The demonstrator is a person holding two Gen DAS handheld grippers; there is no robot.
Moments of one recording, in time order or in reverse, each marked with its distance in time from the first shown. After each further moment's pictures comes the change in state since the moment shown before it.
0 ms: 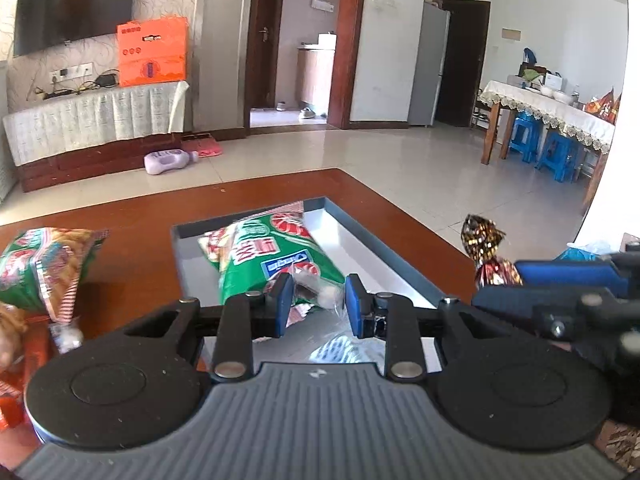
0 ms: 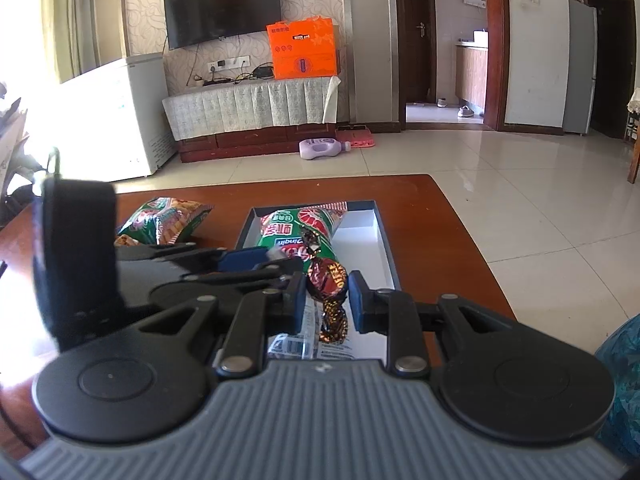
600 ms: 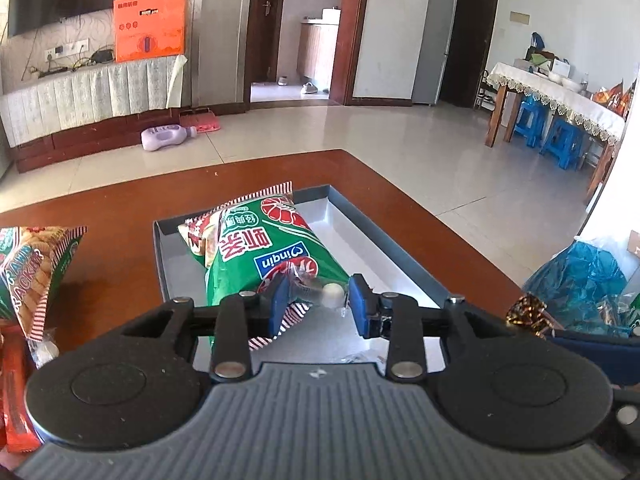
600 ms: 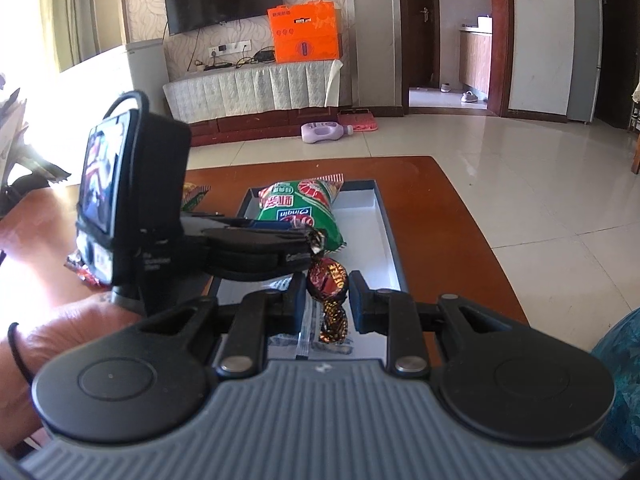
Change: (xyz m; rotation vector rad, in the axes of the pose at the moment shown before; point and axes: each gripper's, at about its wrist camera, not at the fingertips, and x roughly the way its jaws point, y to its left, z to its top) left arm 0.053 0.001 0.016 -0.016 0.080 0.004; right arm 0.018 0.003 -0.001 -0.006 0.053 0.009
